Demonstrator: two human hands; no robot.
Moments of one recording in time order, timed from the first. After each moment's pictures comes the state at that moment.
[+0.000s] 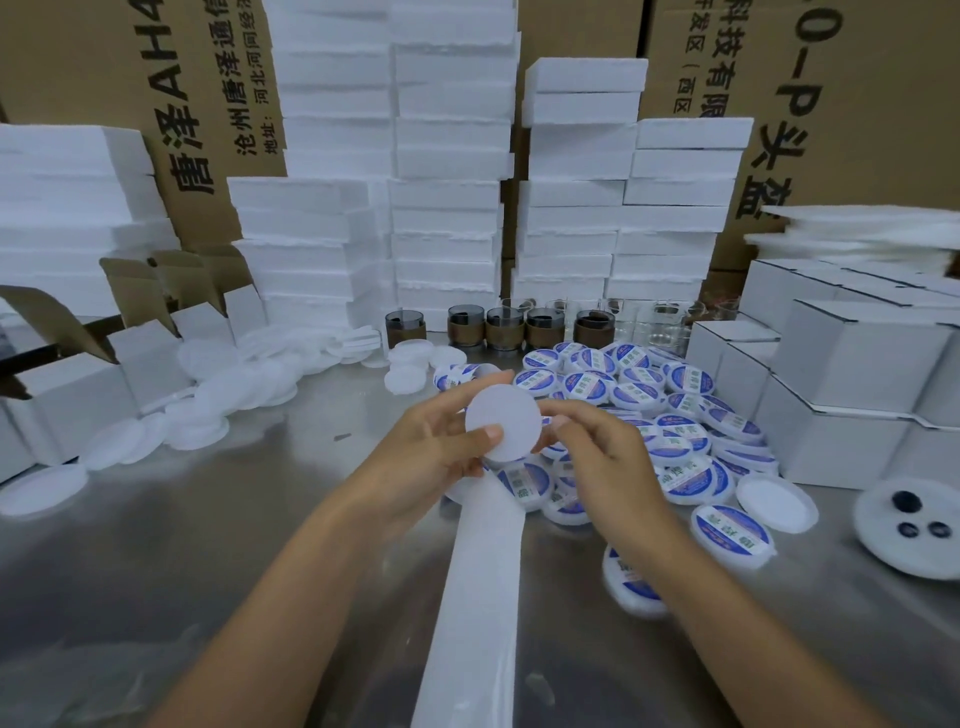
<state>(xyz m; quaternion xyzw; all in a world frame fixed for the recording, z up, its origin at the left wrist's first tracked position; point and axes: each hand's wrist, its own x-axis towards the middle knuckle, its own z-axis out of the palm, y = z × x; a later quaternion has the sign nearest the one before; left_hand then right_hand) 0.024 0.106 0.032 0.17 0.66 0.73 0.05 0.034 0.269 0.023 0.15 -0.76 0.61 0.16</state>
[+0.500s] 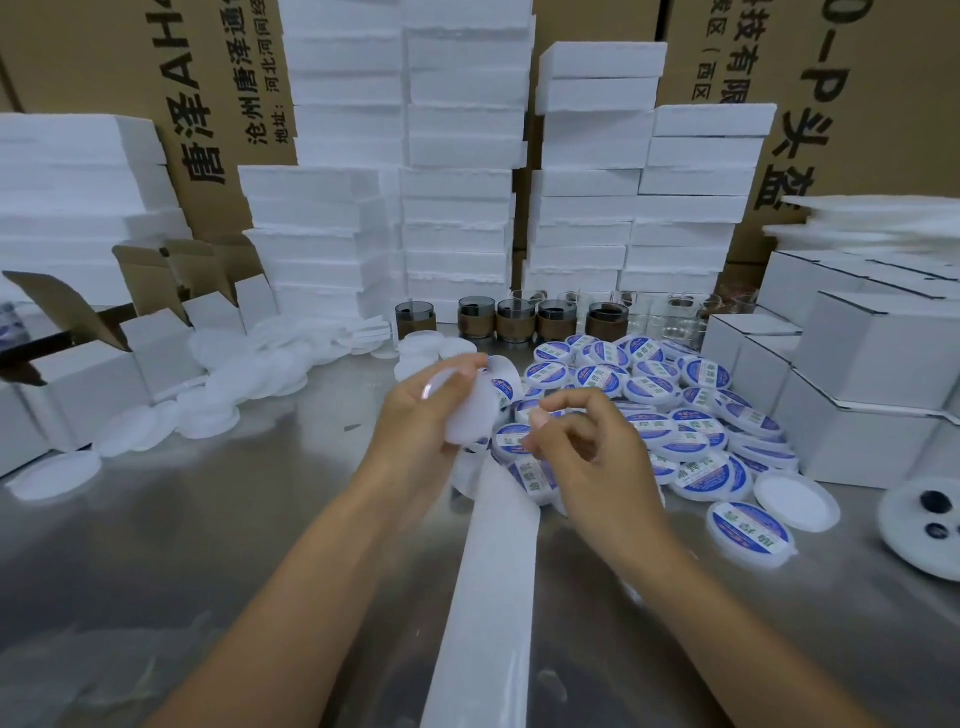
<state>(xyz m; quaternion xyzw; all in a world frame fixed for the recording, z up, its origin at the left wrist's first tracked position) 0.016 0.112 0.032 0.08 0.54 0.83 -0.09 0.036 0.253 0.014 0.14 -0.74 0.63 0.18</state>
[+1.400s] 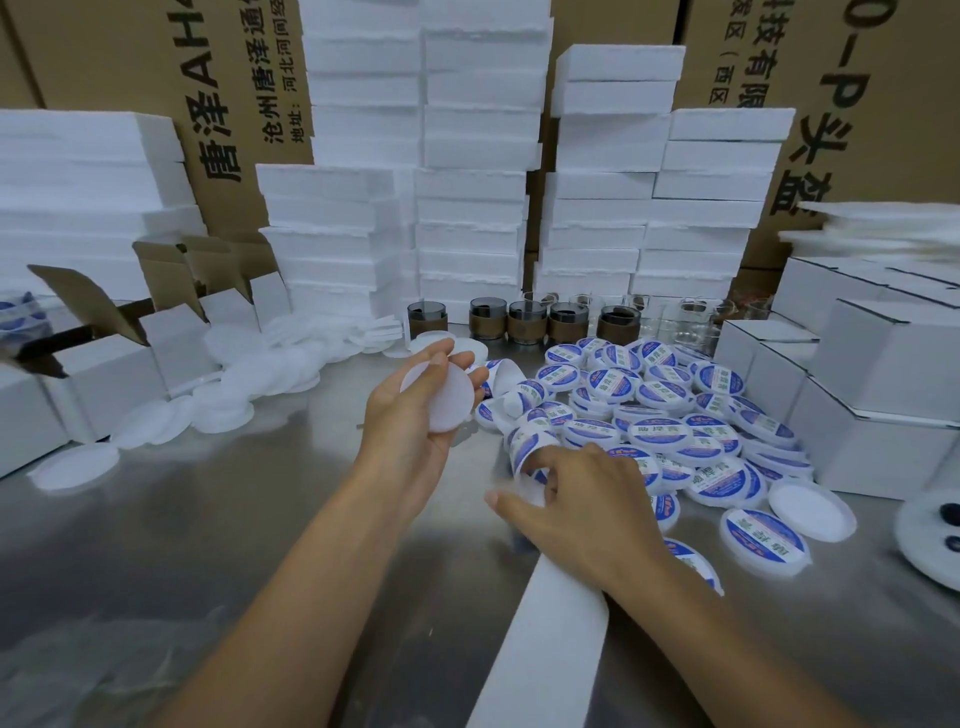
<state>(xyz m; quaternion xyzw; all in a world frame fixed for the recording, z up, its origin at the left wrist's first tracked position) 0.008 0.100 0.035 0.03 0.43 0.90 -0.12 0.041 0.246 0.010 0.12 -0.96 0.22 0.11</state>
